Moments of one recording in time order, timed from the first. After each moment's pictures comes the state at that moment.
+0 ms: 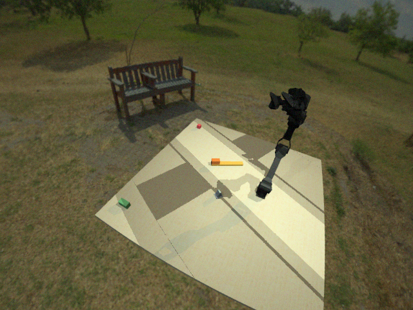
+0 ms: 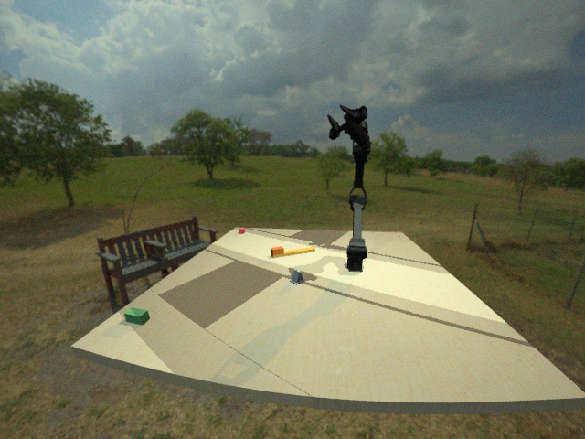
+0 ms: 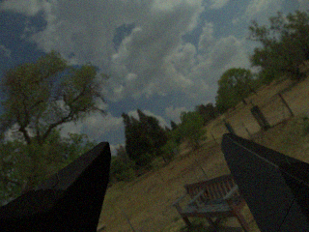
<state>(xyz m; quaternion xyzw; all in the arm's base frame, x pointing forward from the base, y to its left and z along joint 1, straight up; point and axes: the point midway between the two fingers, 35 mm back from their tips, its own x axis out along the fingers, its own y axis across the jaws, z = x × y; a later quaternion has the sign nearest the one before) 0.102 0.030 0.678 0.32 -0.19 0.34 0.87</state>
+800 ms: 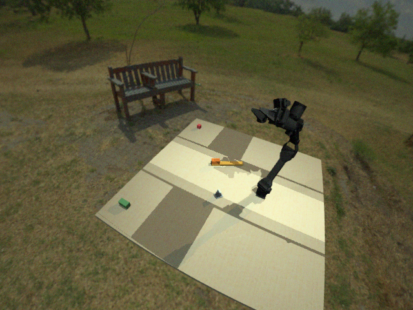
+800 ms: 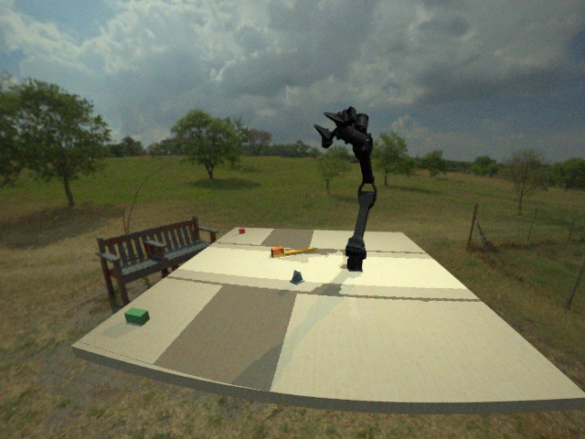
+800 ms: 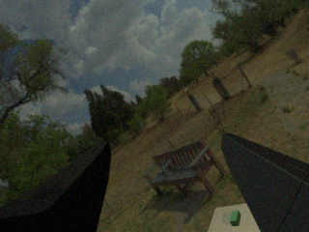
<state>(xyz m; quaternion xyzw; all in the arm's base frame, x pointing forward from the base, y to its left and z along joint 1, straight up) 0.153 0.121 0.630 0.30 -0.09 0.27 0.91</state>
